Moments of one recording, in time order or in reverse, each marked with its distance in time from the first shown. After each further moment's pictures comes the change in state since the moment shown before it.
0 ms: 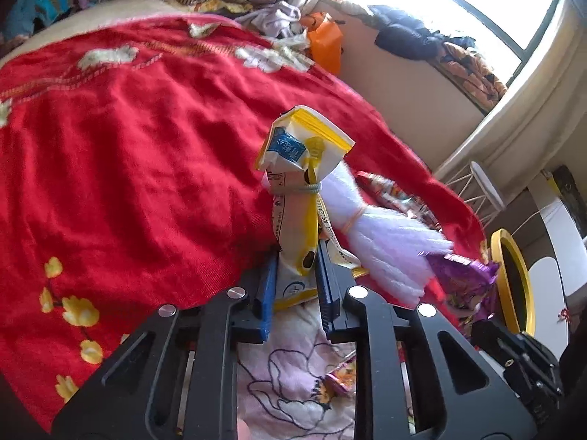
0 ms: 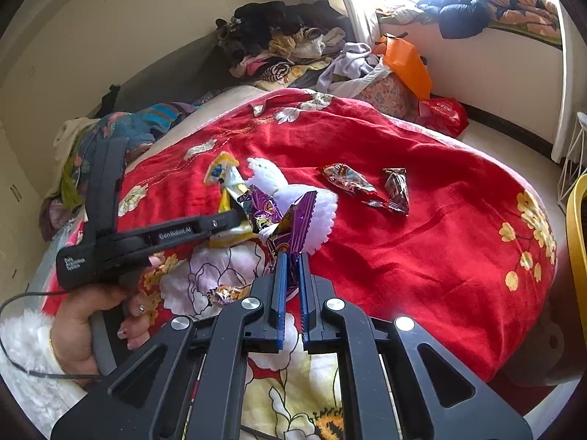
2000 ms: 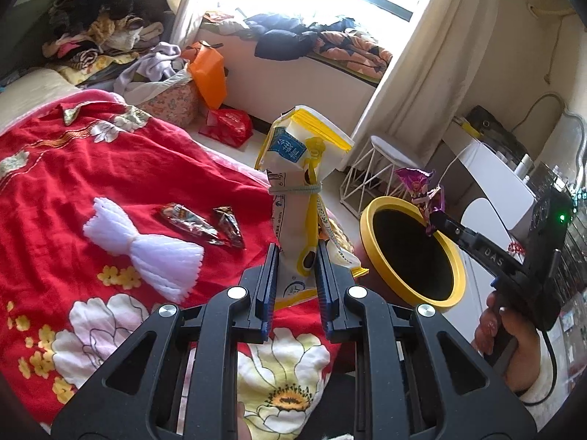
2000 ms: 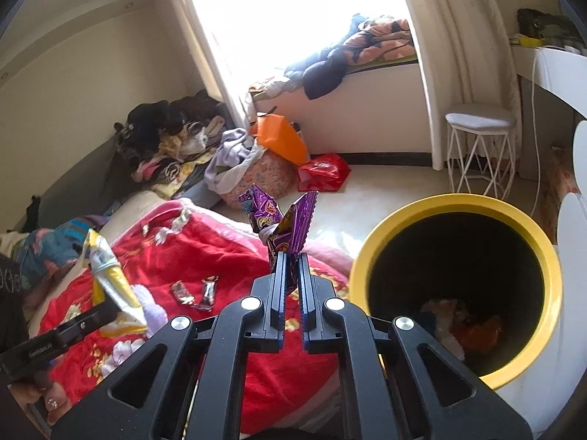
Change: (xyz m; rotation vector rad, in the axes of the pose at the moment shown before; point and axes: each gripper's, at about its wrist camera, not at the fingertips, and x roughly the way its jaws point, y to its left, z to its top) left arm -0.048 -0.157 -0.024 0.305 -0.054 -0.251; right arm -0.146 -0.139 0.008 0.293 -0.333 -0.348
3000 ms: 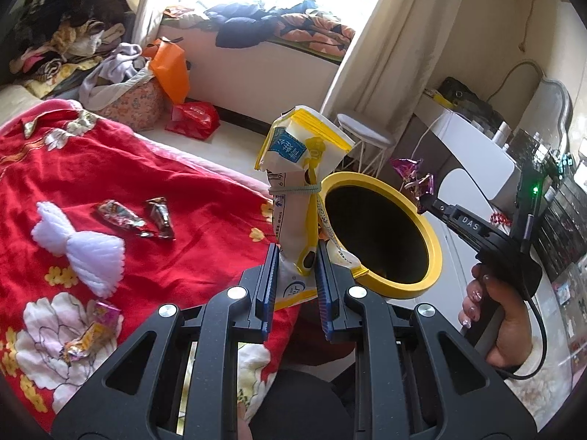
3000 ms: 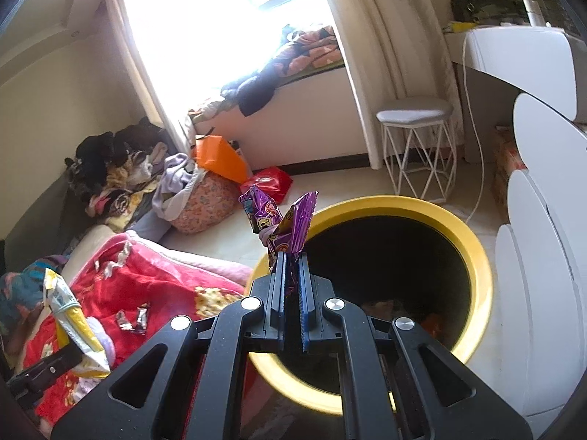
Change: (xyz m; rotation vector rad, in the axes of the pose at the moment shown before) left arm 0.030 -0.062 -0.014 0.095 0.055 -0.081; right arm -0.014 -0.087 -0.001 0.140 -0.044 -0.188
